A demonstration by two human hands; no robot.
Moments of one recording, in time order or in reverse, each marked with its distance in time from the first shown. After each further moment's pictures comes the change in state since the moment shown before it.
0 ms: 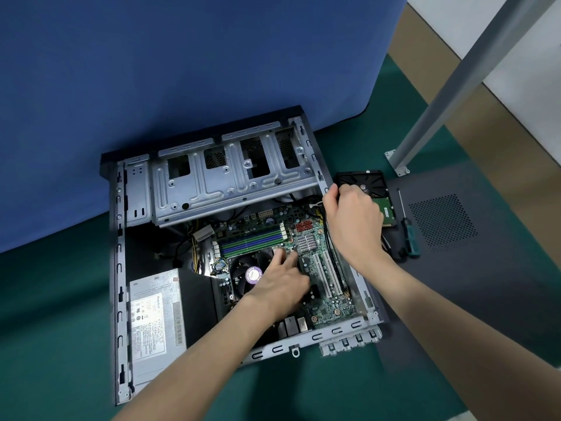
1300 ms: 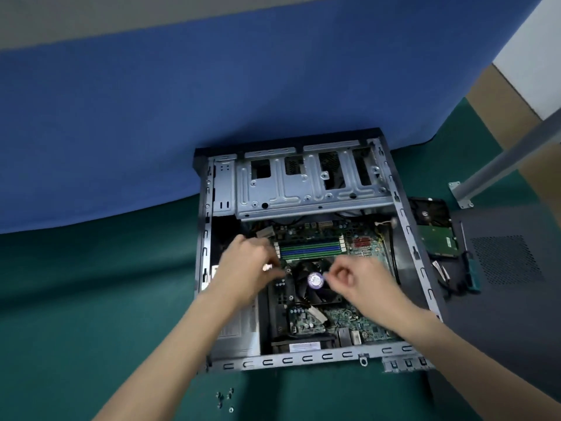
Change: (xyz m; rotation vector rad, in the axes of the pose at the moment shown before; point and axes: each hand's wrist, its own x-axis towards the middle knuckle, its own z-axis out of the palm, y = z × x) left_hand -0.119 -0.108 -0.024 -0.314 0.377 -0.403; right_hand -0.068 -0.045 0.008 0.241 -0.636 -0.383
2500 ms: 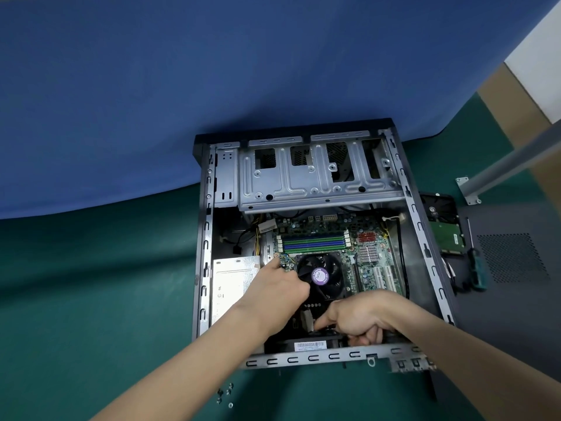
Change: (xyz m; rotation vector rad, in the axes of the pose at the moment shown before) left_hand -0.012 0.040 0.019 0.404 -0.340 0.286; right_hand 0.022 0.004 0.033 -0.052 -1.153 0.428
